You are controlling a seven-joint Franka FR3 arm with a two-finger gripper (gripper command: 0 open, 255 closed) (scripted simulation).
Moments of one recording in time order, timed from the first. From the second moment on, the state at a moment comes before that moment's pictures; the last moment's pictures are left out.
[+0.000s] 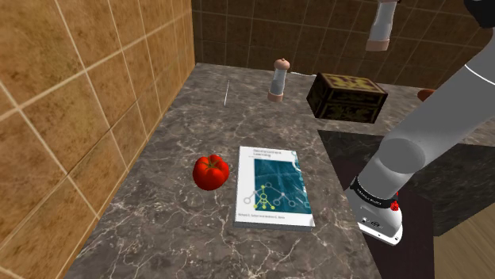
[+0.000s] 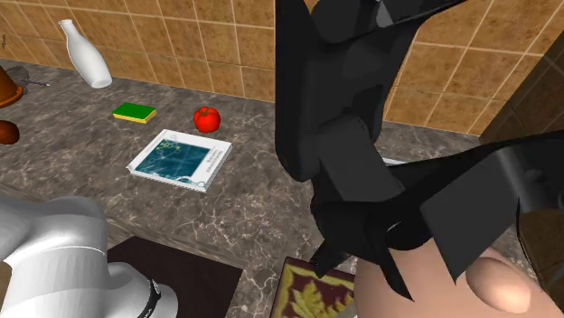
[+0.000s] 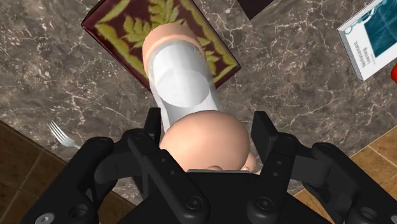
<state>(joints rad) -0.22 -0.20 -0.68 -1.27 0.01 1.02 -0.80</state>
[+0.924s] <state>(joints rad) -0.24 -0.36 -0.61 -1.63 -0.07 1.24 -0.74</state>
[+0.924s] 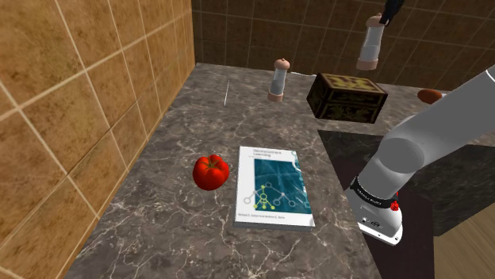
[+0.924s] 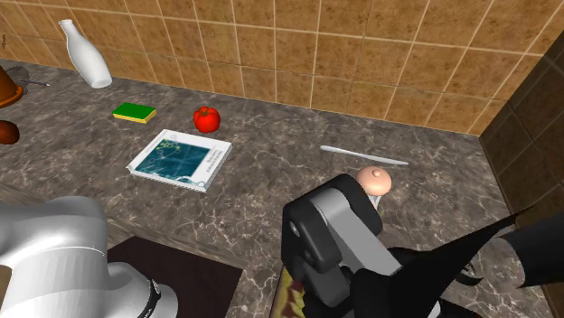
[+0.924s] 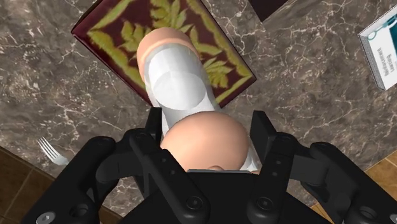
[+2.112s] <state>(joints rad) -0.26 -0.44 -0.60 -1.84 -0.11 1.38 -0.72</state>
